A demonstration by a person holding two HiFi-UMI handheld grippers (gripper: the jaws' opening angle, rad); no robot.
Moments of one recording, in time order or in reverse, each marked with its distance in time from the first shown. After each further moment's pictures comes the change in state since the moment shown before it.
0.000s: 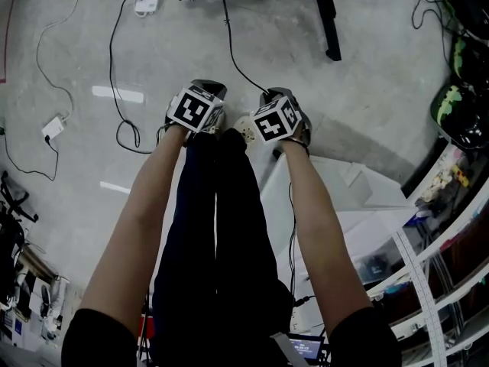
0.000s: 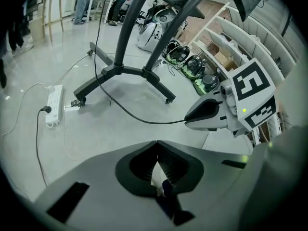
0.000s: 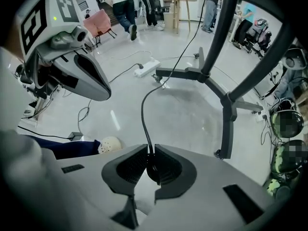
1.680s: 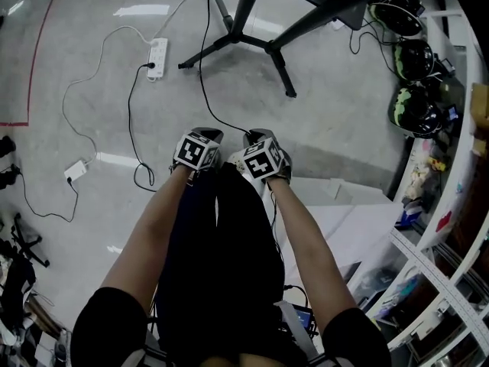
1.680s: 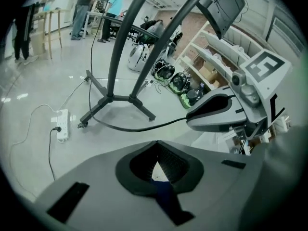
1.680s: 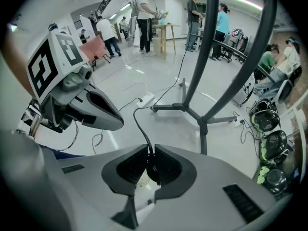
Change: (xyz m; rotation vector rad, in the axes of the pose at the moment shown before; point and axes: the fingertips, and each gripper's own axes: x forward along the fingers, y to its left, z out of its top) left arm -0.263 -0.172 0.077 0.049 -0.119 -0.041; right arm -0.354 0.072 0.065 0.118 -0.189 -0.056
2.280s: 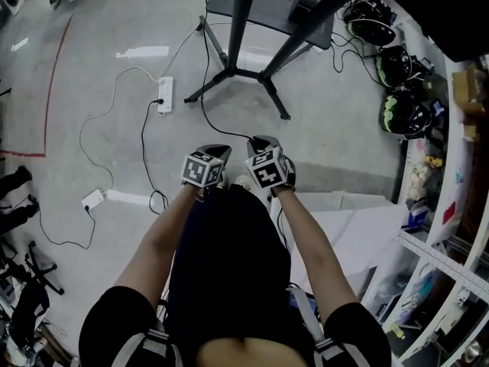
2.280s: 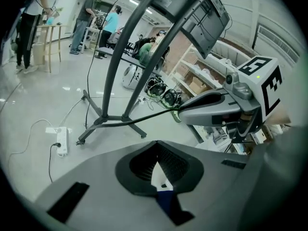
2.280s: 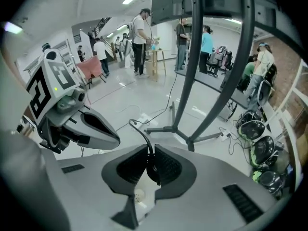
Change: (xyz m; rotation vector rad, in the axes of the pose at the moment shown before) left arm -0.125 -0.095 0.069 0.027 -0.165 -0.048; right arm -0.168 0.009 0.070 0.052 -0.208 -0.093
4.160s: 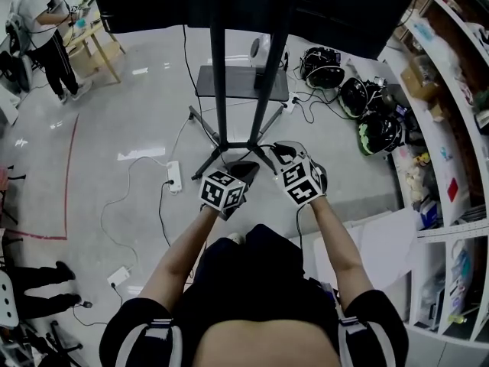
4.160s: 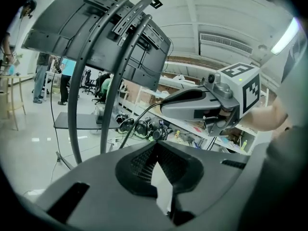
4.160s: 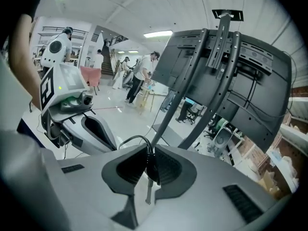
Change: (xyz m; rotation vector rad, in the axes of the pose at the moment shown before) left arm -0.191 -0.224 0.131 0.414 -0.301 -0.241; right arm -0.315 0.028 0.115 -0.235 -0.351 -0.335
